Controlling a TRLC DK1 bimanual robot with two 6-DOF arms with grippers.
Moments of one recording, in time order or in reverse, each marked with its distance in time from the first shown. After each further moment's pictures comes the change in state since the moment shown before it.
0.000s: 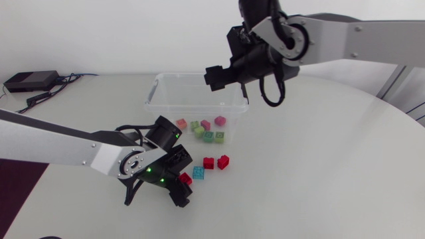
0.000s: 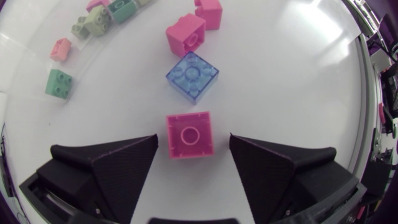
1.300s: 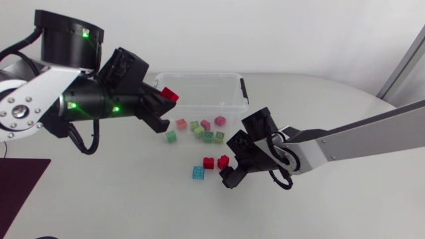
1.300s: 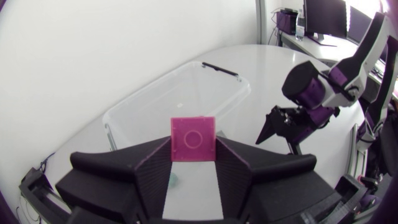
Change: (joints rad) left arm 0.147 -0.476 0.166 0.007 0.020 -0.026; right arm 0.032 0.063 -0.653 0.417 -0.169 -0.282
